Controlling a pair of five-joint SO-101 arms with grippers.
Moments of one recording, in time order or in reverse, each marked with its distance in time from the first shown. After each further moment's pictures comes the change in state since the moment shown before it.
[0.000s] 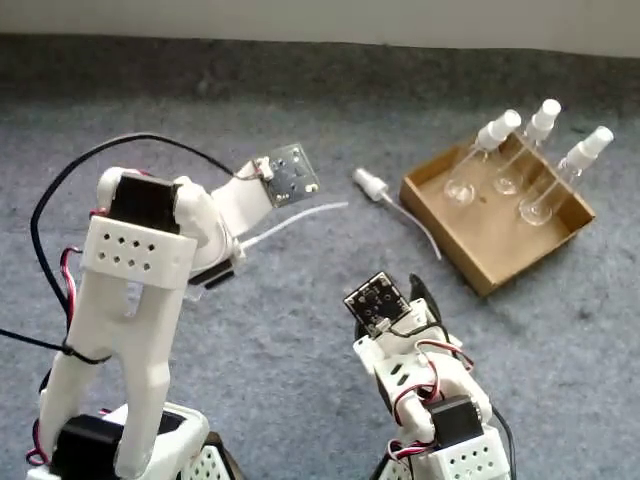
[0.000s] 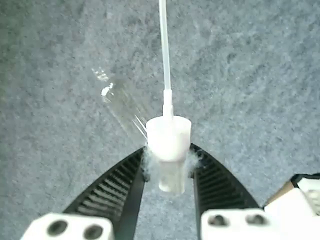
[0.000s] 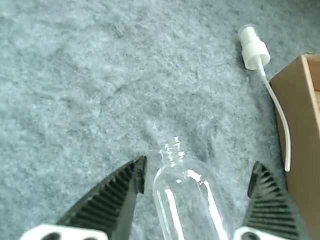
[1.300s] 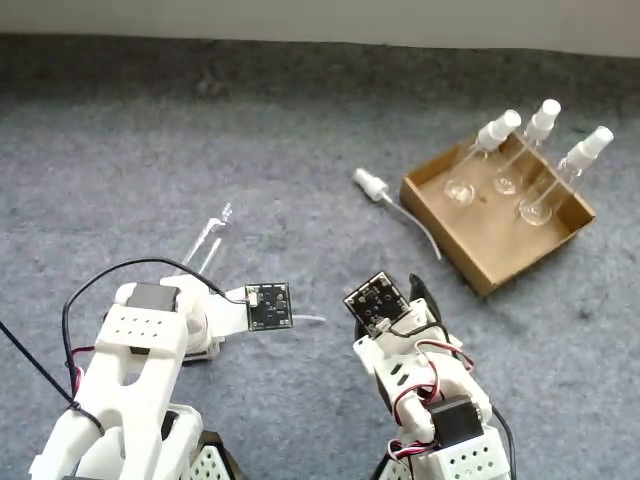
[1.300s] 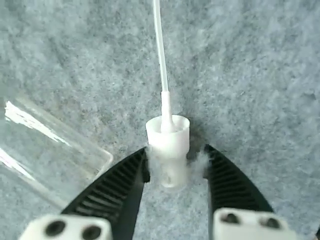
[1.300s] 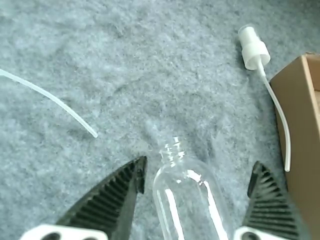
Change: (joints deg) left arm -8.4 -17.1 59.4 -39.6 -28.3; right arm 0.0 0.0 0.0 0.0 0.0
